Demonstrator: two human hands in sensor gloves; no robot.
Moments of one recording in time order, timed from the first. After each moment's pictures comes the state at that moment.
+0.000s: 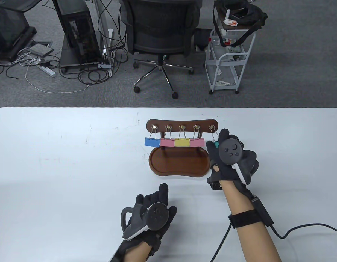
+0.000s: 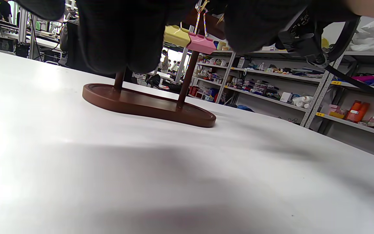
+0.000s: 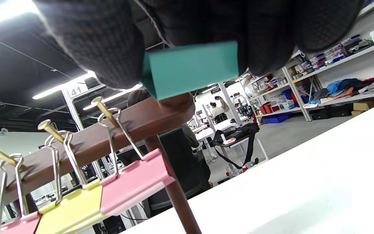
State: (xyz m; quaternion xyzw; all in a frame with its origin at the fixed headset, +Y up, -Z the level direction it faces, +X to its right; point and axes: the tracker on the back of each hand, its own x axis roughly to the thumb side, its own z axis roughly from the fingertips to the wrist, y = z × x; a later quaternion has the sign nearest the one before) left_hand -0.085 -0.701 -0.227 -0.03 -0.17 0.14 0.97; right_hand 0.165 -0.623 -0.361 -0.08 -0.16 0.96 0.22
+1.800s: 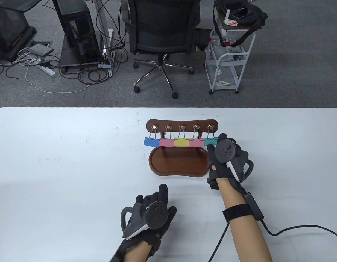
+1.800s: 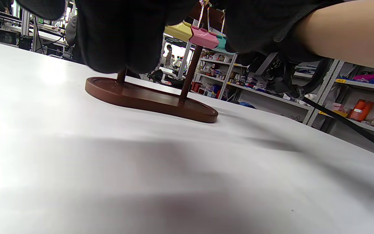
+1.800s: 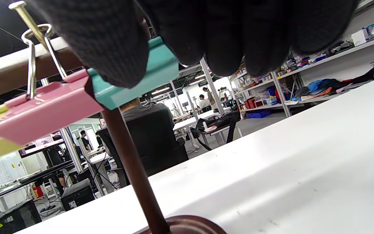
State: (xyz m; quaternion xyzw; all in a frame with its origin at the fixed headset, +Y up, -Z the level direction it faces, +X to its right) left_hand -0.087 -0.703 -0.229 -0.04 -0.17 0.15 0.97; right_hand 0.171 -0.676 -0.388 -0.11 -0.13 0.97 0.19
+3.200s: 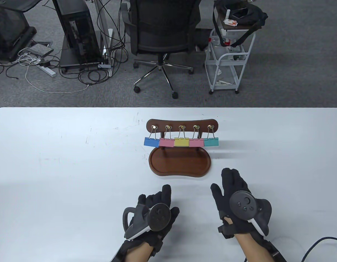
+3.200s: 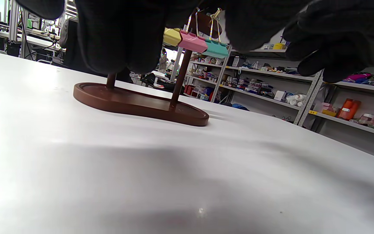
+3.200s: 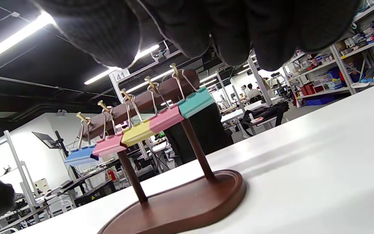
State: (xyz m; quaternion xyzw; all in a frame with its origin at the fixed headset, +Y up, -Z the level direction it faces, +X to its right) left_hand -0.080 -0.702 -0.227 -0.03 -0.18 0.14 0.97; right_hand 0.182 -0.672 -0.242 0.02 -0.13 0.97 0.23
